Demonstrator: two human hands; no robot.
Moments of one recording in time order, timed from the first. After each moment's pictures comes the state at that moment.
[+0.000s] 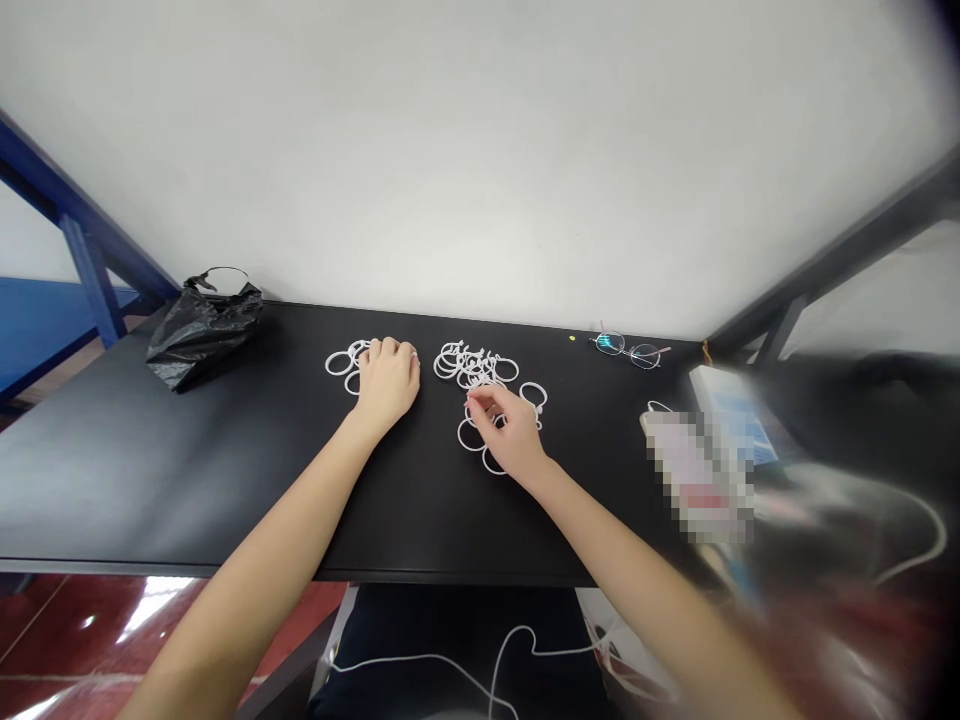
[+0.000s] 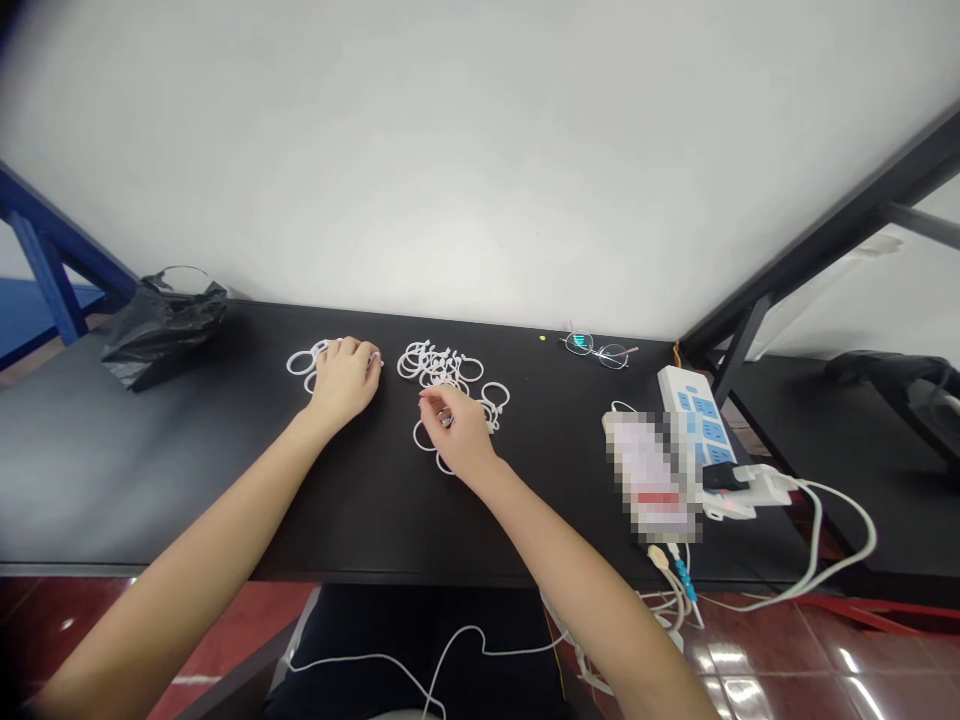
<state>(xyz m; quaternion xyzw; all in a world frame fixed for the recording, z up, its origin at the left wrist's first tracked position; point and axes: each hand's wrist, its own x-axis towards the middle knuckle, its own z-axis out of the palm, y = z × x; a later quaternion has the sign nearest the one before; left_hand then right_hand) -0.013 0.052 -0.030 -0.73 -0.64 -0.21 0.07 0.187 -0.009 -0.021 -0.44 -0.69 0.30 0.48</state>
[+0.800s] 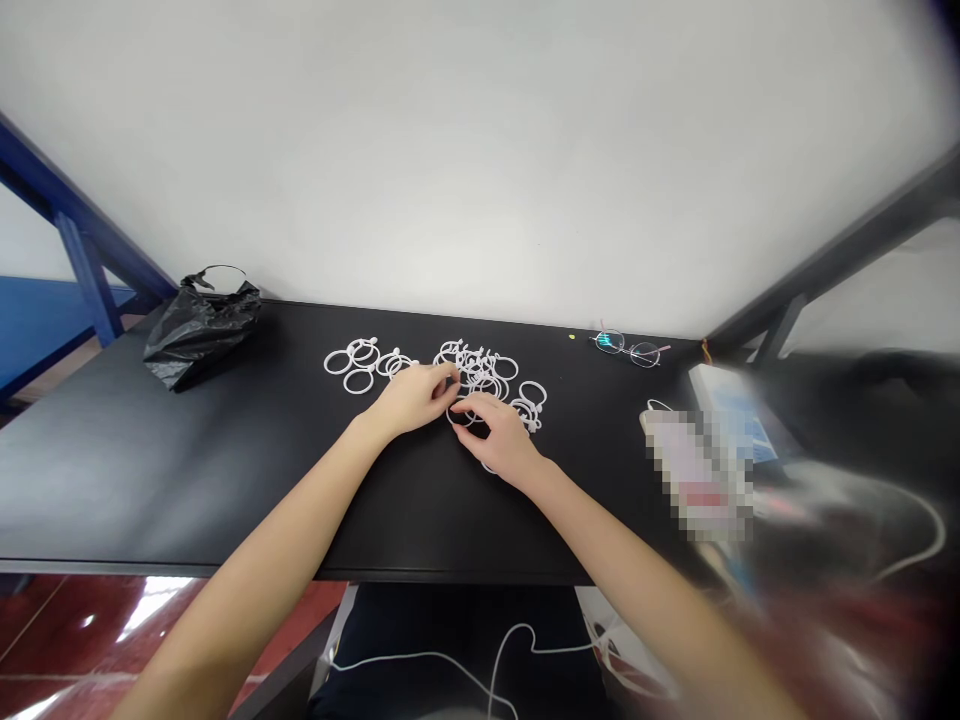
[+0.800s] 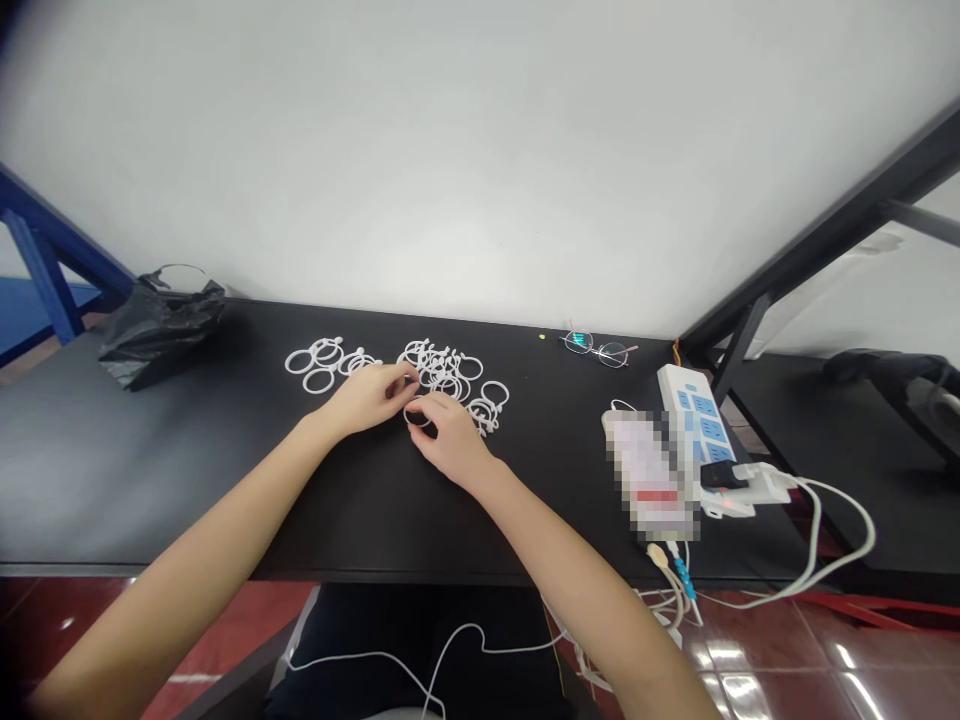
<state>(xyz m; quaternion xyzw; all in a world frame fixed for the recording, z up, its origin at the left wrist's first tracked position) 0.005 0.040 -0.016 -0.84 -0.45 -0.25 -0.15 0.187 -0.008 -0.029 -0.38 -0.80 0.23 0.39</state>
